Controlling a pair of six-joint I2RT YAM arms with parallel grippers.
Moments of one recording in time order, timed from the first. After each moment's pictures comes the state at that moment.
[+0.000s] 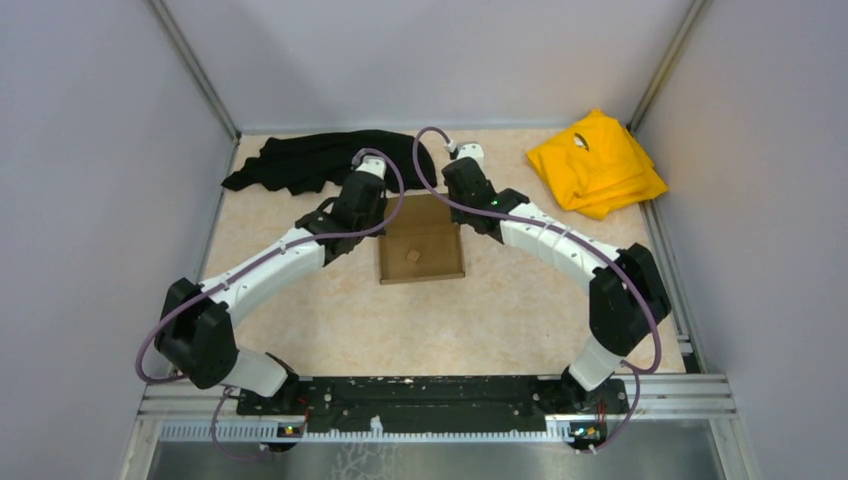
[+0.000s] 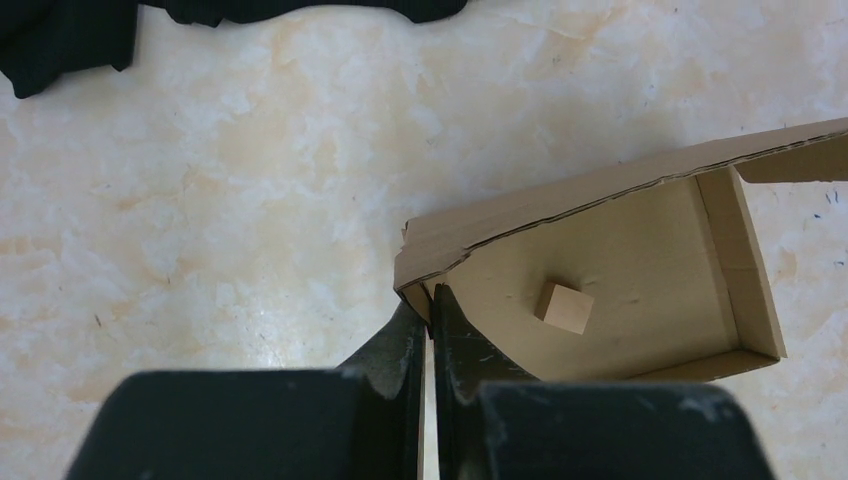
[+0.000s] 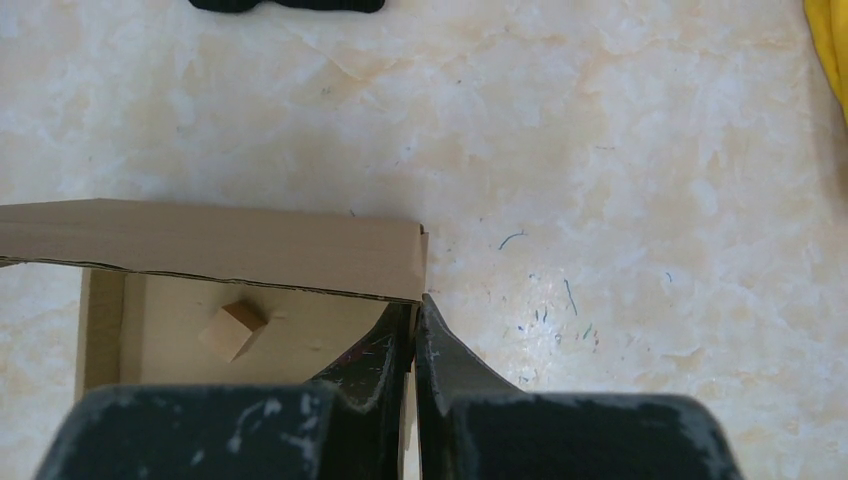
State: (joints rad) left arm -0.65 1.45 1.09 -0.33 -0.37 -0.30; right arm 0.69 1.63 1.30 -0.41 0.36 0.34
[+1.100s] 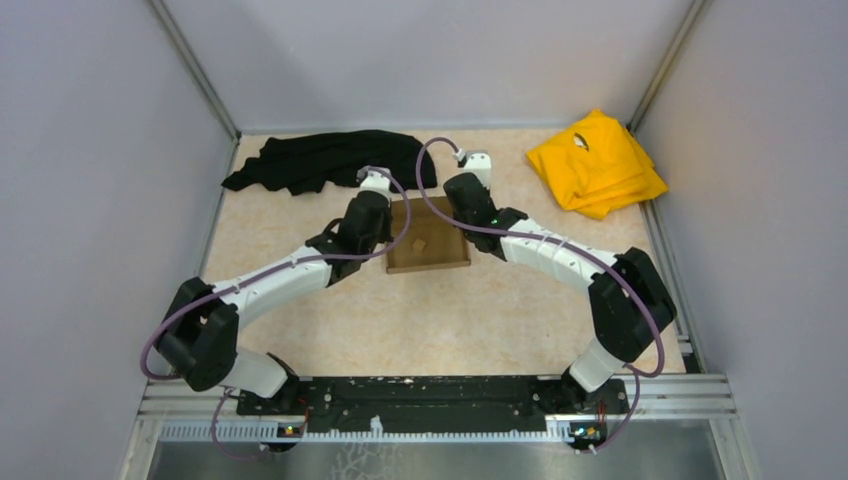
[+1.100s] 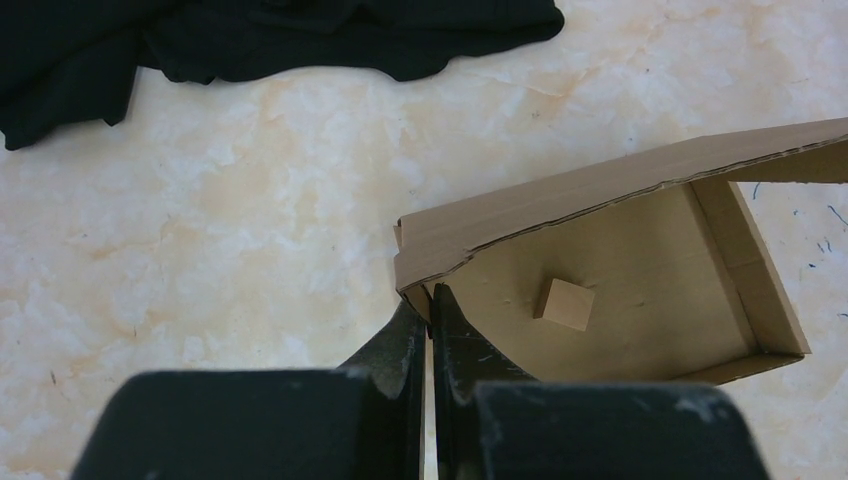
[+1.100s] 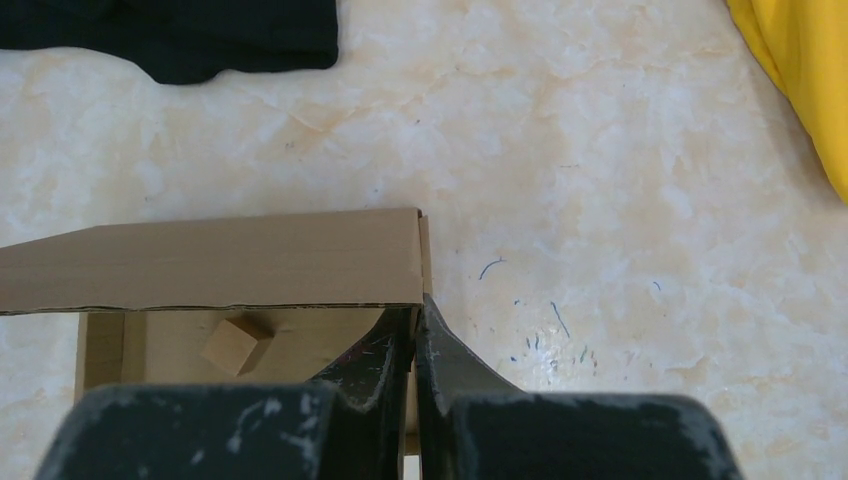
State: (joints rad) left arm -0.70 1.45 0.91 0.02 -0.46 -0.27; right arm 0.71 1.60 1.14 -0.19 0.52 0.39
